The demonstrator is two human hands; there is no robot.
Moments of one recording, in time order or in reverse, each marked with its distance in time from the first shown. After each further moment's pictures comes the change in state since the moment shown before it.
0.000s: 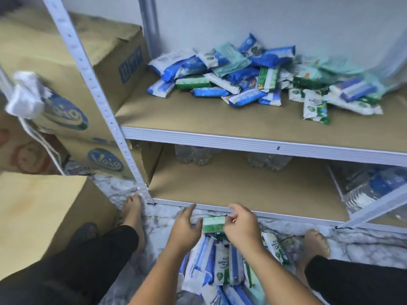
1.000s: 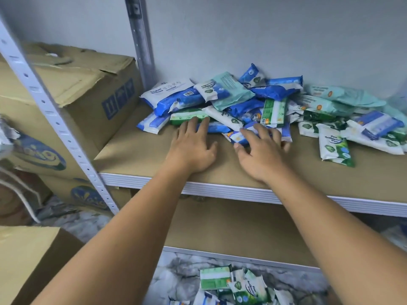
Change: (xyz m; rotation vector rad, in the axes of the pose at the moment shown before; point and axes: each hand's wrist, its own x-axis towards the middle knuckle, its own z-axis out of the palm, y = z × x) left_hand 0.196 0.223 -0.142 0.571 0.255 0.415; right_hand 0.215 -0.151 -0.129 -0.497 0.205 -0.383
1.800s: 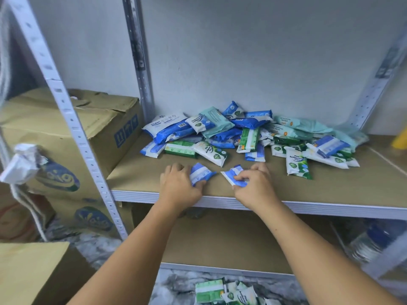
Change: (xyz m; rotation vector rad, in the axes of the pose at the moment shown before) left_hand -0.077 0.011 -0.015 -0.032 0.146 -0.082; right_hand -0.073 0.001 -0.036 0.314 0.093 0.156
